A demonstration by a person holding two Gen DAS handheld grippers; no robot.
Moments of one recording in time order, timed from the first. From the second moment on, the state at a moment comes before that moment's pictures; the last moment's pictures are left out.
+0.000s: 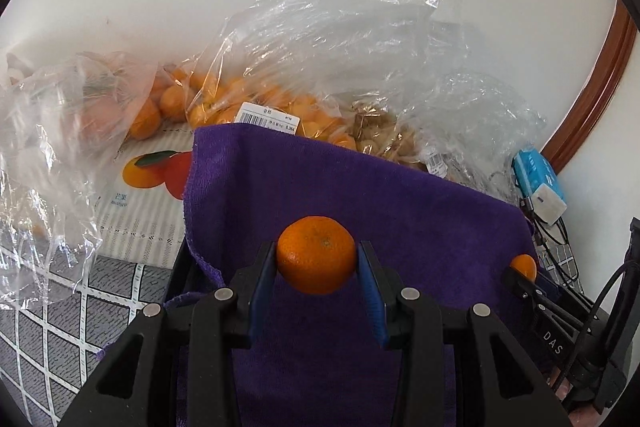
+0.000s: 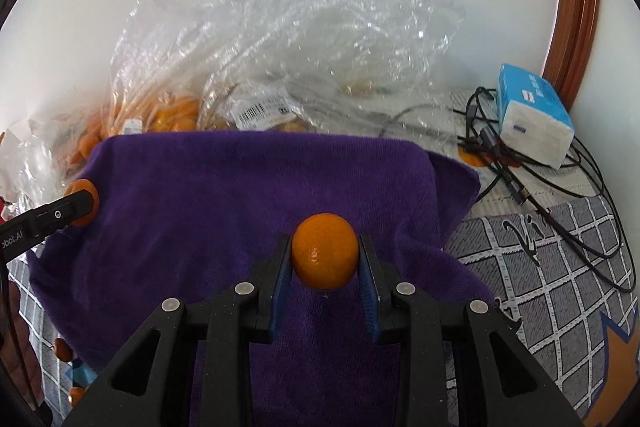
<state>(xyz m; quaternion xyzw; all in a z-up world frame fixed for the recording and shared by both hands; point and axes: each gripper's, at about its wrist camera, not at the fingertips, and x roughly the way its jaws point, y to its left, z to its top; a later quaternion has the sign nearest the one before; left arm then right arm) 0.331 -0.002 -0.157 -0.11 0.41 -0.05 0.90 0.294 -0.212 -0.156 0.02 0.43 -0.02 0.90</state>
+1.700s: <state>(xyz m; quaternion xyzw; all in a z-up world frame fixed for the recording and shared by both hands) 0.131 0.036 -0.091 -0.08 0.34 -0.05 0.93 0.097 -0.220 -0.058 0.05 0.37 -0.04 0.93</state>
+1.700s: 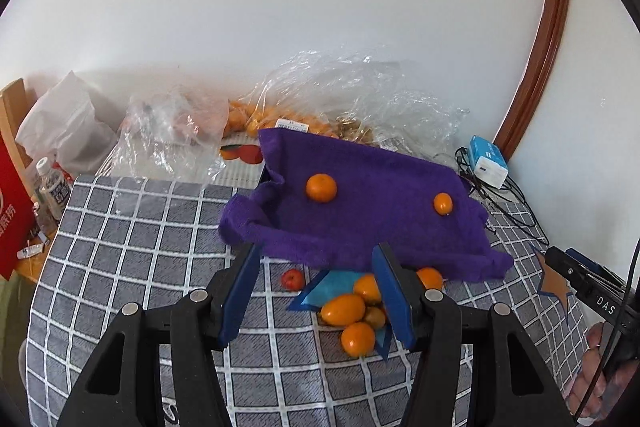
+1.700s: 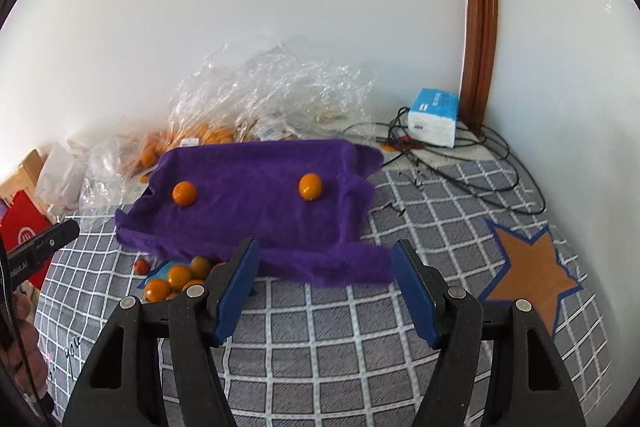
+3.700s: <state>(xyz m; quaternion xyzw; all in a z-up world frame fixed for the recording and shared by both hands) 0.113 0.095 -0.200 -0.15 0.38 -0.01 0.91 0.146 -0.182 -0.178 0.03 0.44 0.02 0.90</state>
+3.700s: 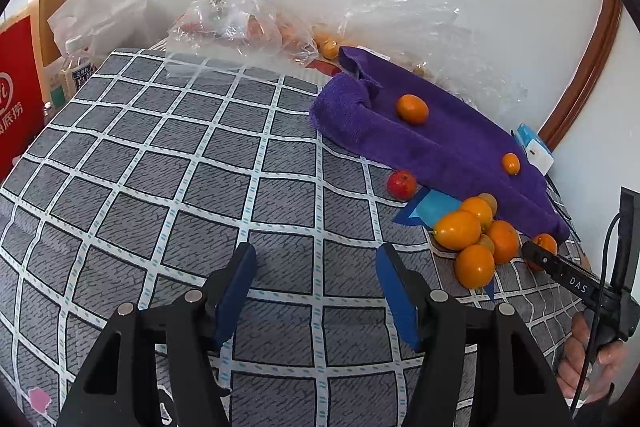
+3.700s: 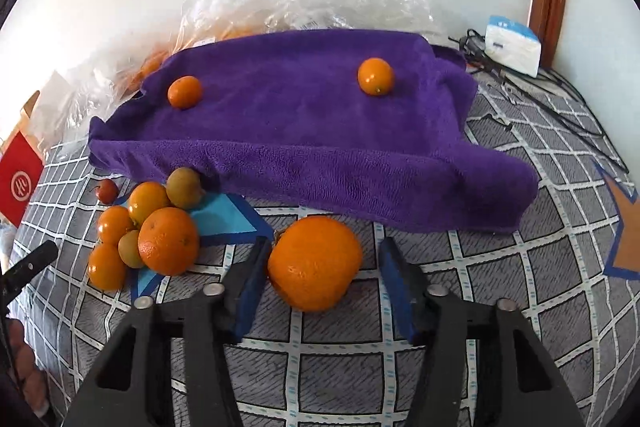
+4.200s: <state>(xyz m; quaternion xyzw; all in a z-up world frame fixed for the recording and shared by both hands) 0.158 0.044 -0.179 -0.09 0.41 -0.03 0.91 0.116 -0.204 -0.171 0.03 0.42 0.02 0.91</state>
